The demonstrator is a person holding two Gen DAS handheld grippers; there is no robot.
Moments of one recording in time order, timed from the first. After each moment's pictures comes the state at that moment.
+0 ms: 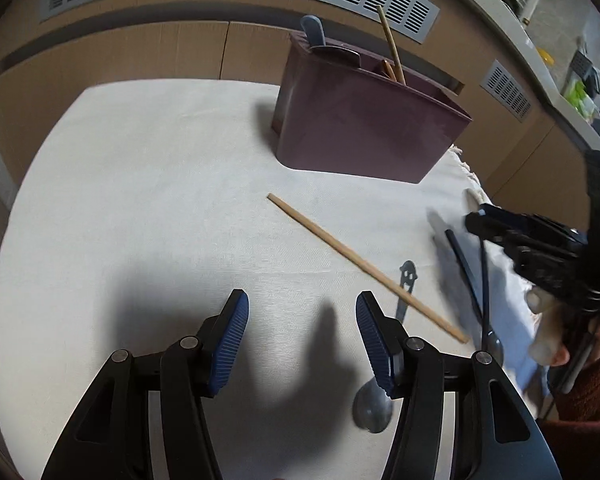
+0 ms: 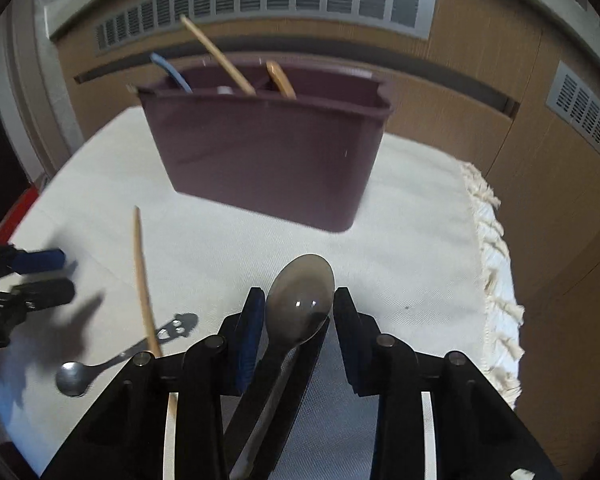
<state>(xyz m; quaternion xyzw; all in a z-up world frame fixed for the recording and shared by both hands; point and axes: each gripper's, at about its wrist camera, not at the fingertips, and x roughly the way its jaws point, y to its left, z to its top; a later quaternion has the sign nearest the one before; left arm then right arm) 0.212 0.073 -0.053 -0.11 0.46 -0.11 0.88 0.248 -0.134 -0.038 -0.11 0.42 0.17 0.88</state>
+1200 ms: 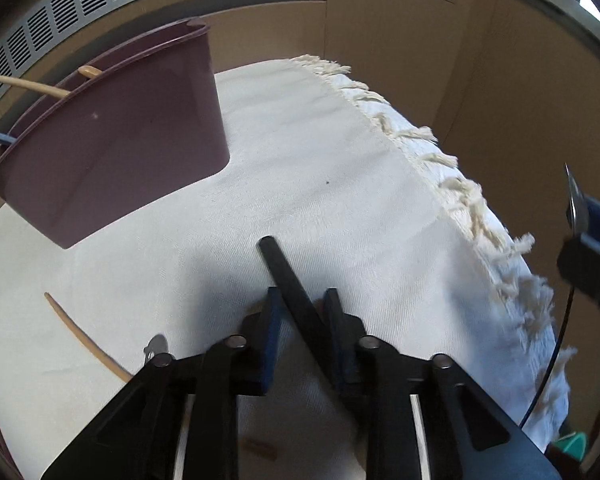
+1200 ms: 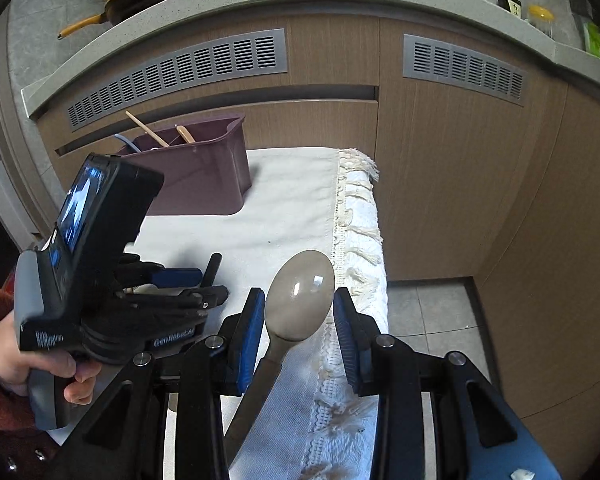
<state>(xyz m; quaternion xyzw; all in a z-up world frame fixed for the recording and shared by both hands) 0.253 -0.136 -0.071 0.08 0.48 -0.17 0.86 0.170 -0.257 -0.003 -0.03 0.37 0.10 0.92</state>
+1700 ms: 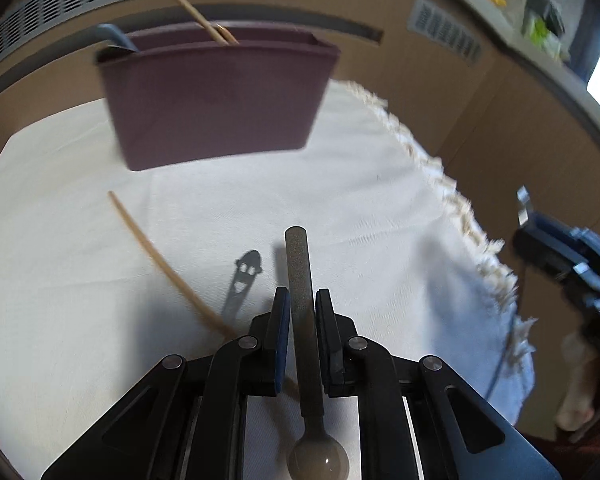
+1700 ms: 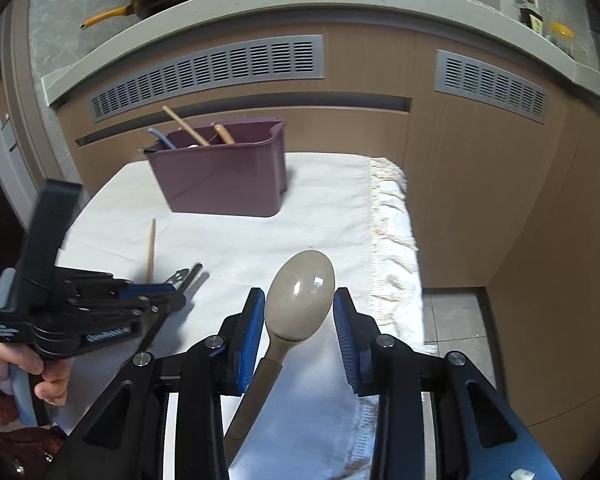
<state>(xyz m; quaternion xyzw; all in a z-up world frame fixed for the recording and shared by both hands) 0.202 -0.037 -0.050 -0.05 0.46 -0.17 0.87 0.162 -0.222 0.001 -0.04 0.37 0.13 0.92</state>
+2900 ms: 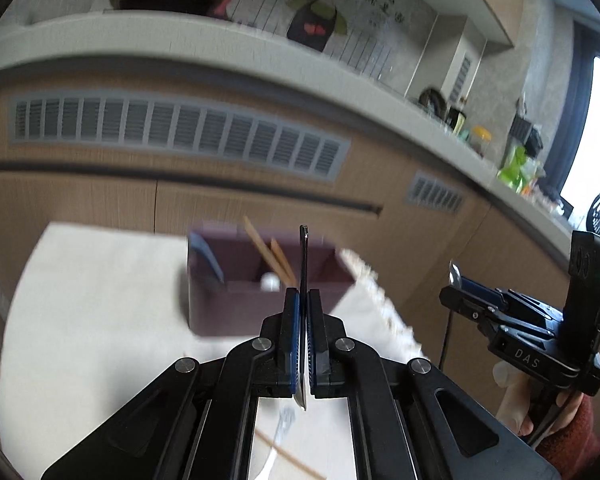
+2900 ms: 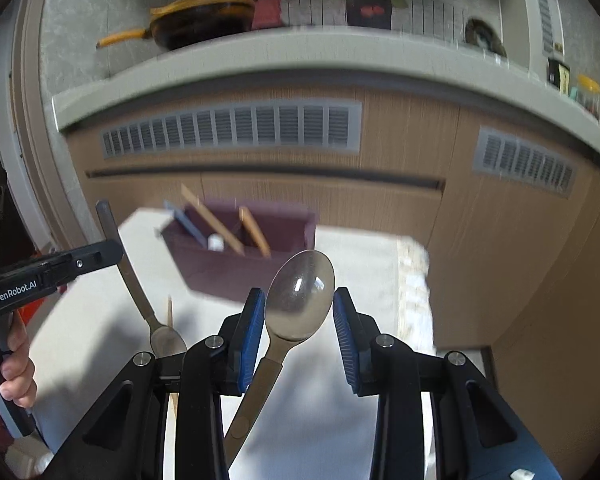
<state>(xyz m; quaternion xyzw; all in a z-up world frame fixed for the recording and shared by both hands) 0.223 0.042 0.084 -0.14 0.27 -0.17 0.94 0.223 -0.176 0.072 -0.06 0.30 0.15 0.94</state>
